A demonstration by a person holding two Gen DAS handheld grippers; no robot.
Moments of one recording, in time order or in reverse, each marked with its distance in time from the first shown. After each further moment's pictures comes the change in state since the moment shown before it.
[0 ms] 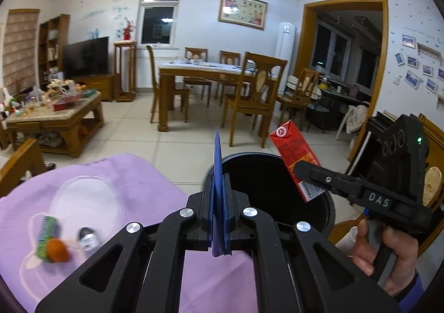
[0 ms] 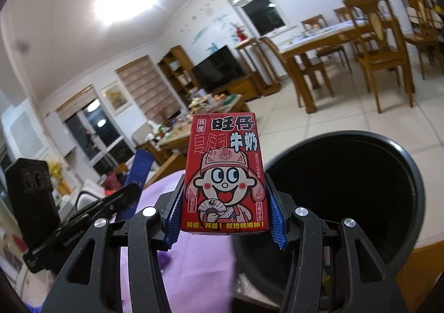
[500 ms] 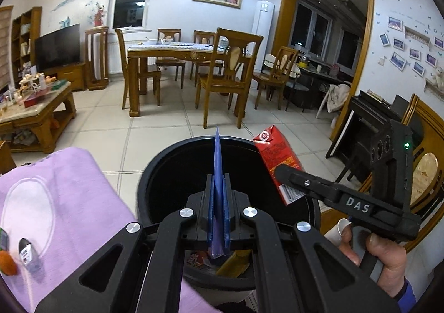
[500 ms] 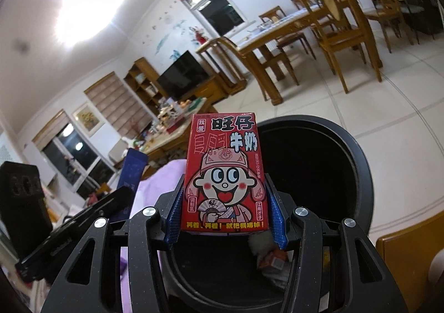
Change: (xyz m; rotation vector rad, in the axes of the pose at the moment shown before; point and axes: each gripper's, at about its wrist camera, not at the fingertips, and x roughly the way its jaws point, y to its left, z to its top) left arm 0.072 -0.056 -0.003 0.052 0.105 -0.107; right arm -0.012 -0.108 -0.024 0.149 -0.011 -0.115
